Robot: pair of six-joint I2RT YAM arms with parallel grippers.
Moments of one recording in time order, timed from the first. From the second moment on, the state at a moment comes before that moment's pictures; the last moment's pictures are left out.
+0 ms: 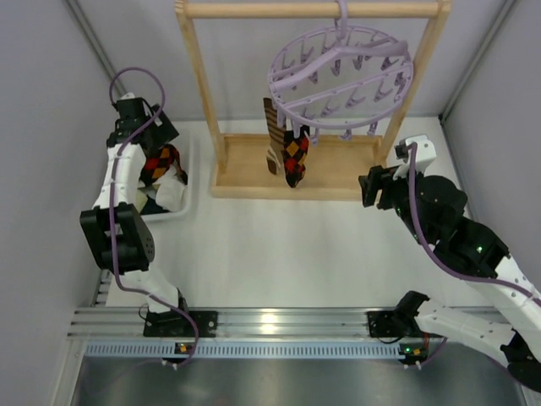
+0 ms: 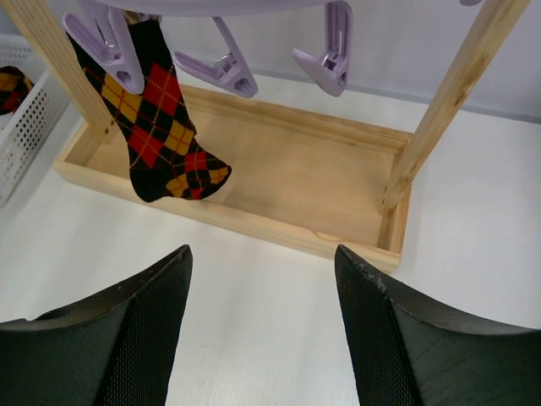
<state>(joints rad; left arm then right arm) 0.17 1.74 1.60 -0.50 -0.06 -0.42 0.80 0.79 1.18 -0.59 0.51 0.12</state>
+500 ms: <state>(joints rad) -0.22 1.40 1.31 -0.31 0.19 -0.37 0.80 0.66 1.11 -0.59 0.46 0.16</state>
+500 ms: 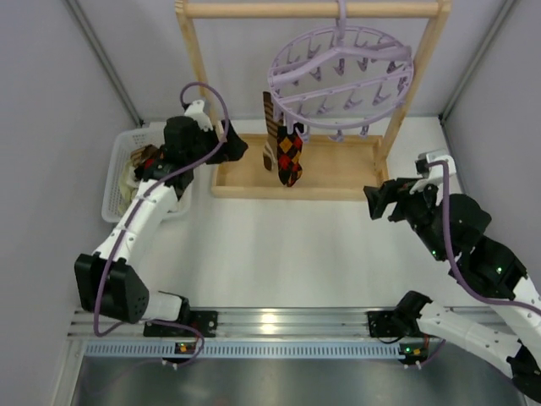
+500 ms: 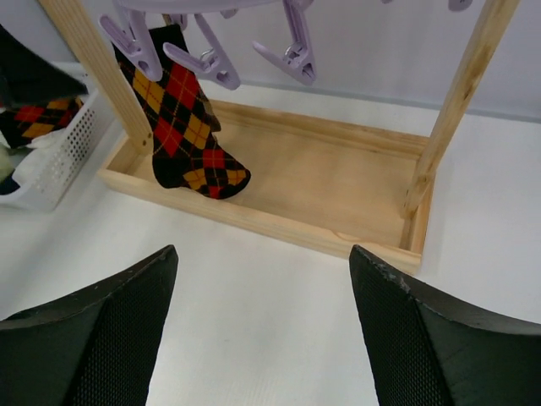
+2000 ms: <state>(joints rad) -0.47 1.63 0.86 0.79 0.41 -0.29 0.80 0.58 1.09 -0.56 0.17 0.18</state>
